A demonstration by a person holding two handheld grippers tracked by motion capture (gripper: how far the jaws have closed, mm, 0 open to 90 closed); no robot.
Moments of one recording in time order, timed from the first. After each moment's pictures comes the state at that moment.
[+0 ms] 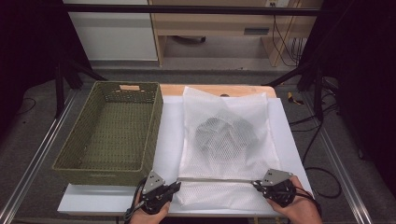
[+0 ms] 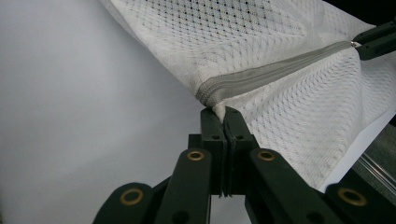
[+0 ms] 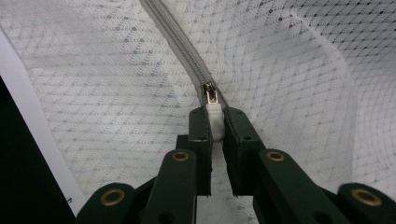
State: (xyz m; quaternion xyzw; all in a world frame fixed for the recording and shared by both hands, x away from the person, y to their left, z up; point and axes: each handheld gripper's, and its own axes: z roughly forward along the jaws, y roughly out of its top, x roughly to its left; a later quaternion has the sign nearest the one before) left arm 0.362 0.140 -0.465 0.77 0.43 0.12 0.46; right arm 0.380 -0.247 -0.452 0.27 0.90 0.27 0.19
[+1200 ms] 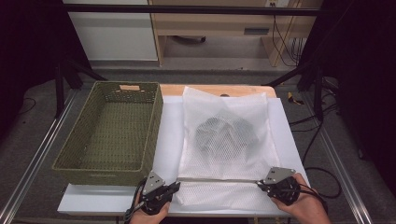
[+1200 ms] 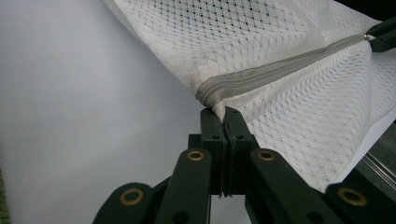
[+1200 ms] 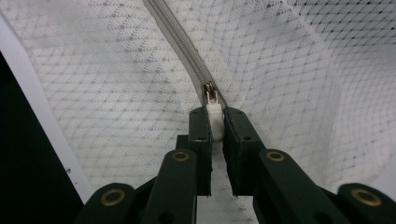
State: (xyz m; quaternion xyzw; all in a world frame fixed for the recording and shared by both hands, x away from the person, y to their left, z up) left arm 0.360 0.140 -0.465 0.77 0.42 0.12 0.46; right arm 0.384 -0.255 -0.439 0.27 0.92 0.25 0.18
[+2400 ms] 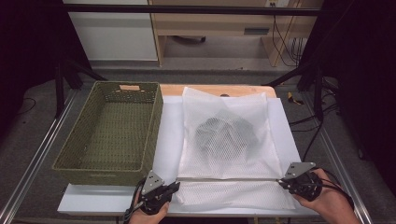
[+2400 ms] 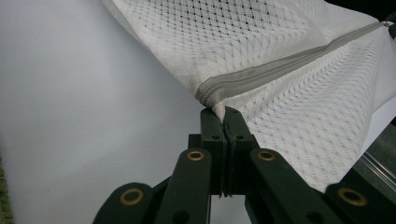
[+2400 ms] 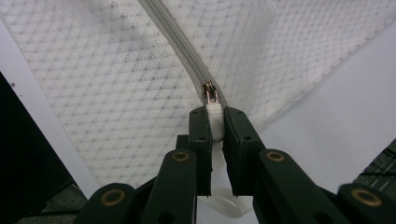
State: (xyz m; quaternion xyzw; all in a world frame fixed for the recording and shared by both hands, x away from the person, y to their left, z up) left arm 0.360 0.142 -0.464 0.77 0.42 0.12 0.46; right arm 0.389 -0.307 -0.425 0.29 0.92 0.19 0.17
